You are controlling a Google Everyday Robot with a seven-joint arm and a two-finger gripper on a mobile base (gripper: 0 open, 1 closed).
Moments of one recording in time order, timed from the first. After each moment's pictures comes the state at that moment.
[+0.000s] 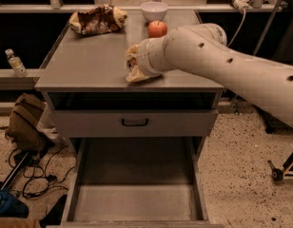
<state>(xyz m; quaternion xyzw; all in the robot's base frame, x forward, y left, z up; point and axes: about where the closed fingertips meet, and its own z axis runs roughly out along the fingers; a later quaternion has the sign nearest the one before) 0.669 0.025 0.881 -0.71 0.52 -0.12 0.46</state>
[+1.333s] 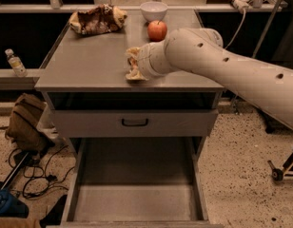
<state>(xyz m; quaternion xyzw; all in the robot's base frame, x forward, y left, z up) 0.681 0.032 0.855 -0.71 0.53 -0.09 0.46</state>
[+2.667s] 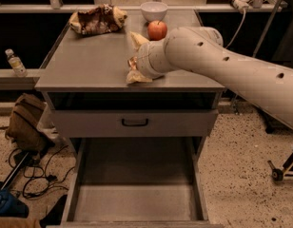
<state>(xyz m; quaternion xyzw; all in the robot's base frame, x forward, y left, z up) 0.681 0.032 0.855 -0.71 0.53 -0.09 0.46</state>
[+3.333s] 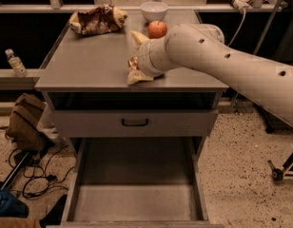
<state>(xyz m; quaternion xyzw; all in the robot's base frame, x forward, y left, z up) 0.681 0.032 0.863 -0.71 0.53 -0.09 0.46</state>
